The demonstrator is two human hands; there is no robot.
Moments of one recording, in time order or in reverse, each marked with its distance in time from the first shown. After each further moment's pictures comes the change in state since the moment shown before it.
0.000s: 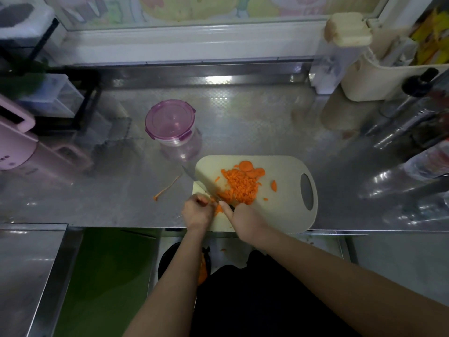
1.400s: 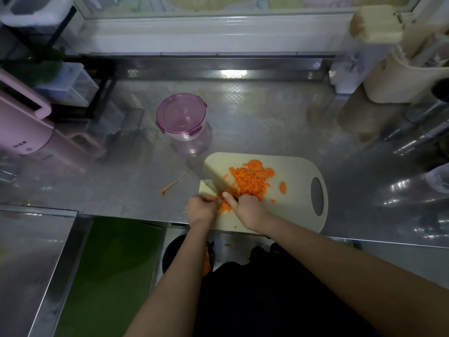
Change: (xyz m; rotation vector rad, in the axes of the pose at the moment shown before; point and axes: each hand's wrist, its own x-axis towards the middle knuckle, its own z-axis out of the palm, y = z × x) left_hand 0.006 -0.001 0.001 0.014 -0.006 -0.133; right_hand 0.025 -0.011 -0.010 -0.045 -0.024 -0.091
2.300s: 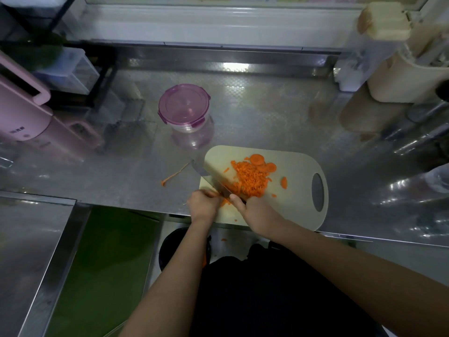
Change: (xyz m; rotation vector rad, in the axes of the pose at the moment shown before) left_hand -0.005 -0.004 -0.001 0.012 -0.018 0.064; right_hand -0.026 0.014 -0.003 0.006 -0.067 -0.009
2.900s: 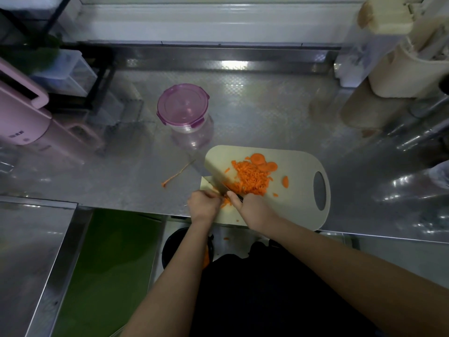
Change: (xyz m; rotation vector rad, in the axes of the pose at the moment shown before) left_hand 0.006 0.000 -0.001 0.042 -0.004 -0.020; right_hand 0.014 -0.008 0.005 0.018 0.045 0.046
